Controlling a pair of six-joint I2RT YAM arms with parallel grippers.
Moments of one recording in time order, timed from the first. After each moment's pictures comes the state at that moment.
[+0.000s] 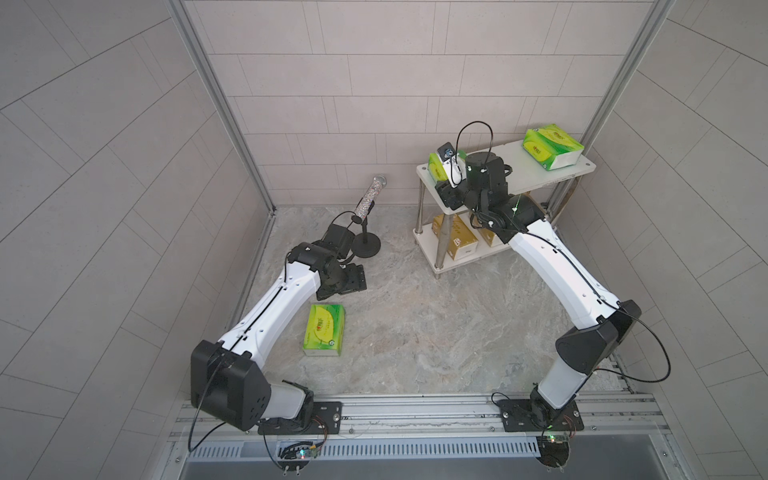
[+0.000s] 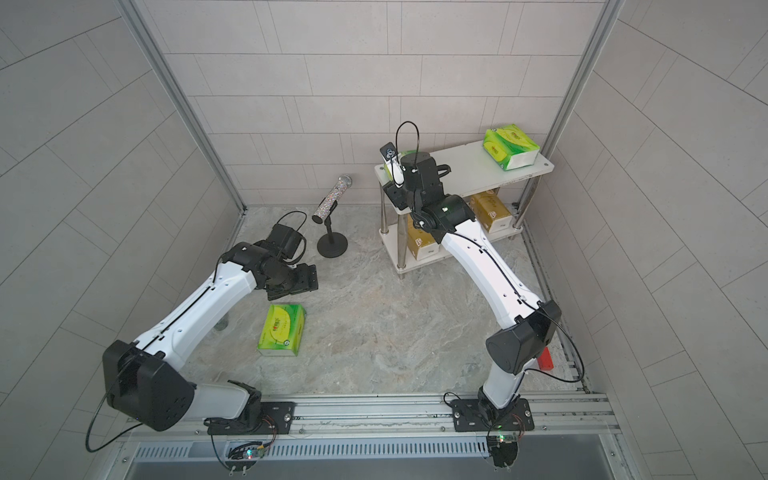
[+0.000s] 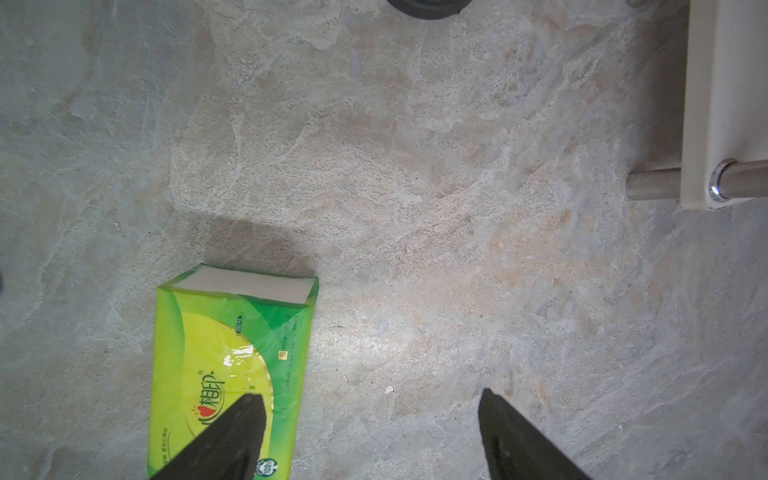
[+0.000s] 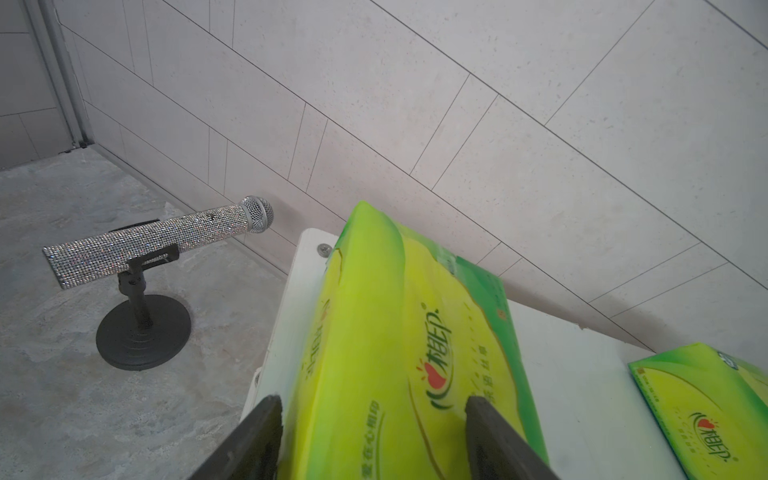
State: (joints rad) left arm -0.36 1.39 1.26 -1.11 0.01 -0.56; right arm 0.48 1.71 1.98 -0.59 0.31 -0.33
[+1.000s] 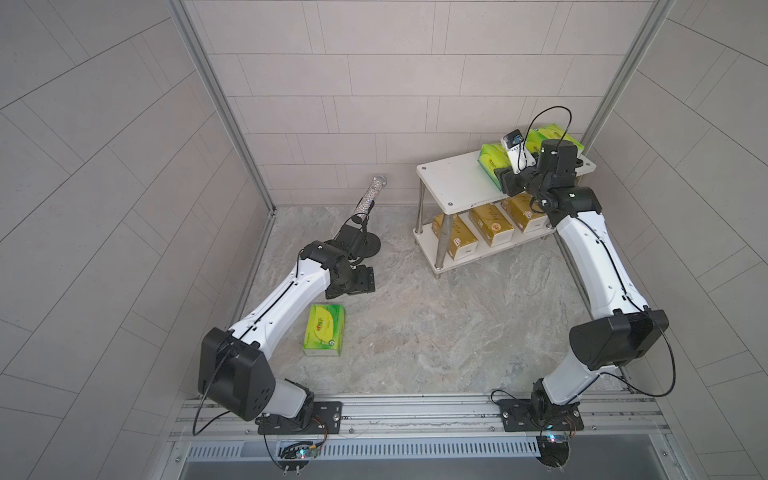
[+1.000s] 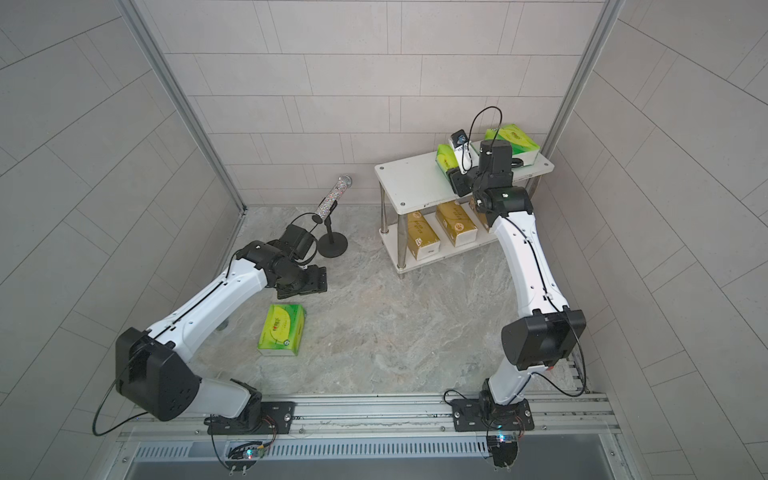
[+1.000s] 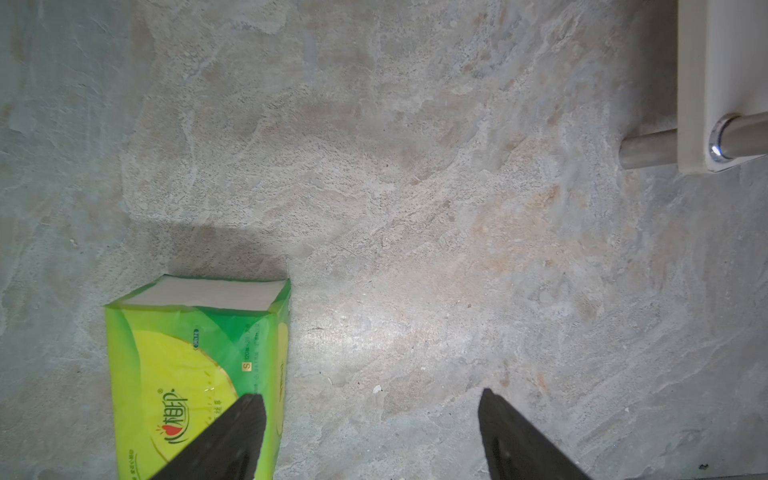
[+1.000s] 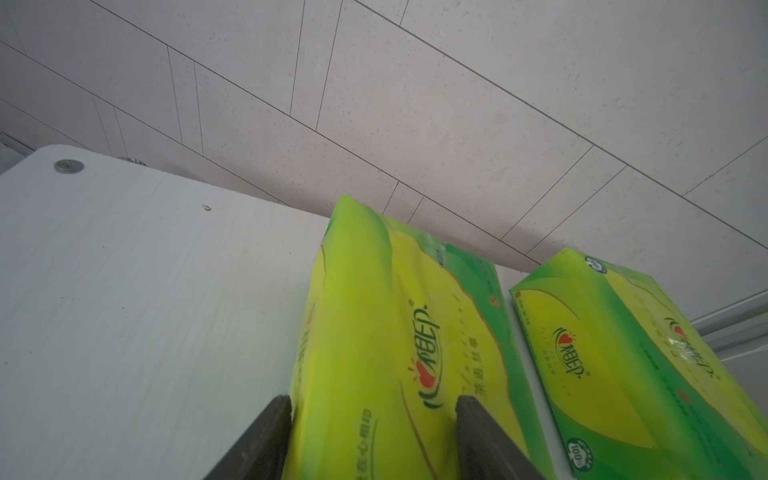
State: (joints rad) left arm -0.42 1.44 1.28 -1.09 0.01 -0.55; right arm 0.05 1.67 1.93 -0.58 -0.10 -0.40
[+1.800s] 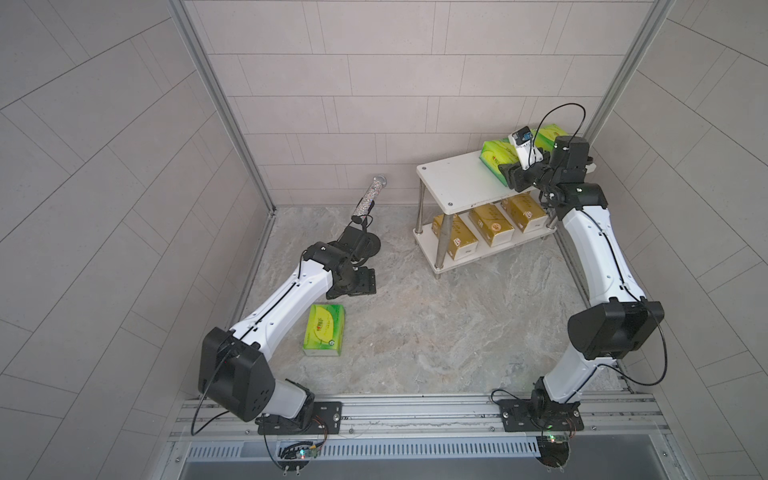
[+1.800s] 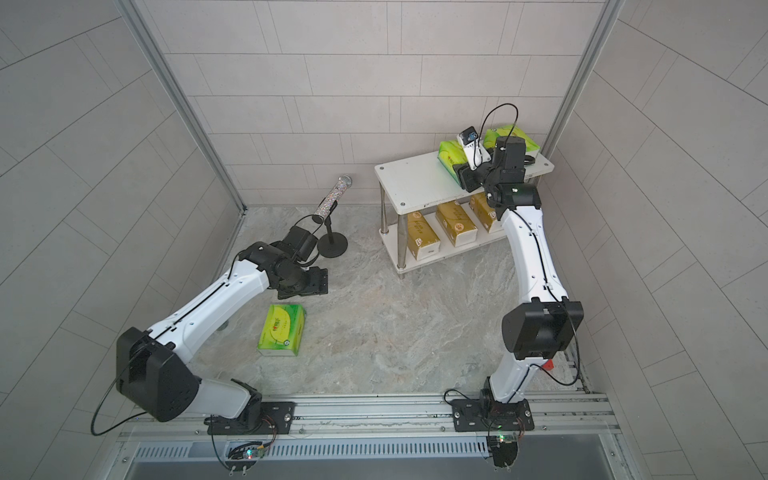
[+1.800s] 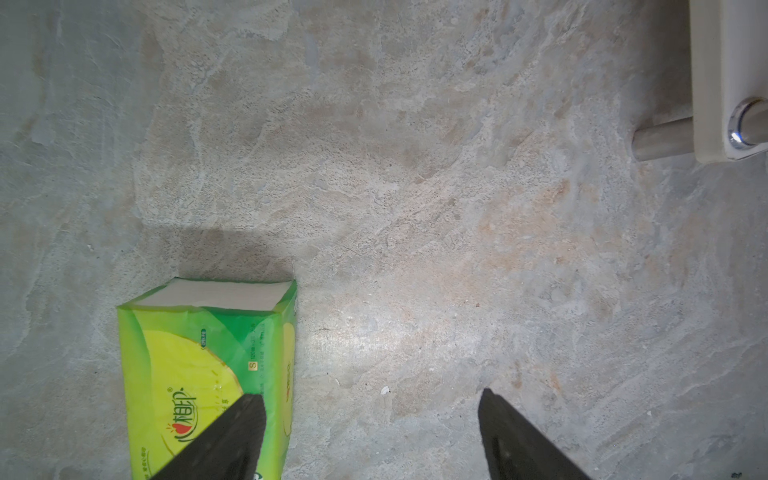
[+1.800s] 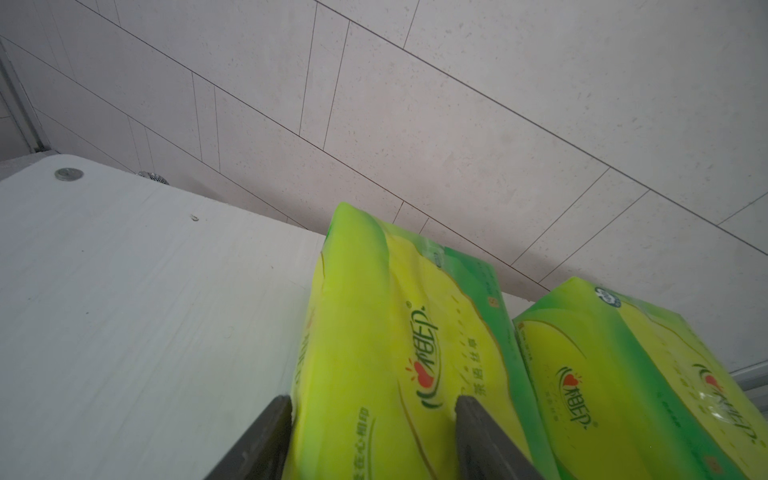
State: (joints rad) left arm -0.45 1.44 1.27 -1.10 -0.03 -0.54; right arm -0.04 1.74 1.98 -0.54 -0.28 -0.43
